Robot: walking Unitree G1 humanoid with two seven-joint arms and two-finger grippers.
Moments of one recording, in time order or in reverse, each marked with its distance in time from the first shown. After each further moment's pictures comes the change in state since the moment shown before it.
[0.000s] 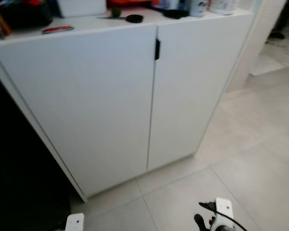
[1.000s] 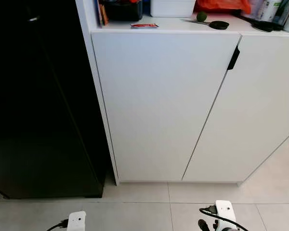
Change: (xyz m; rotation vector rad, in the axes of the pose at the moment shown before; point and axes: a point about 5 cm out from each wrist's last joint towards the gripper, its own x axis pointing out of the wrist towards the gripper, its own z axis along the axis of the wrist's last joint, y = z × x) left arm 0.001 -0.008 -0.002 -0.019 0.008 -0.016; right arm -0.003 -0.012 0.002 -0.192 0.037 0.000
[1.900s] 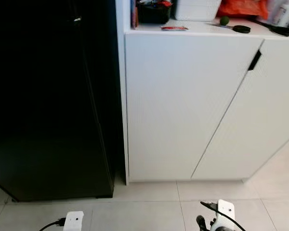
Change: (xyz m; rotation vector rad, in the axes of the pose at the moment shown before) left arm 0.000 0.008 0.008 0.102 -0.009 0.014; right arm 0.002 0.009 -0.009 0.296 0.014 -0.102
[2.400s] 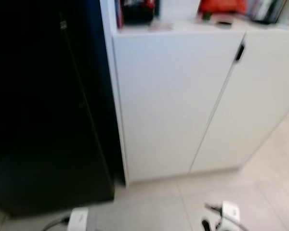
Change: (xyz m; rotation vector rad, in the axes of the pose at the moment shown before) left arm 0.000 -0.007 -0.005 0.002 0.015 -0.021; right arm -0.001 -0.008 0.005 -0.020 -0.017 -0.018
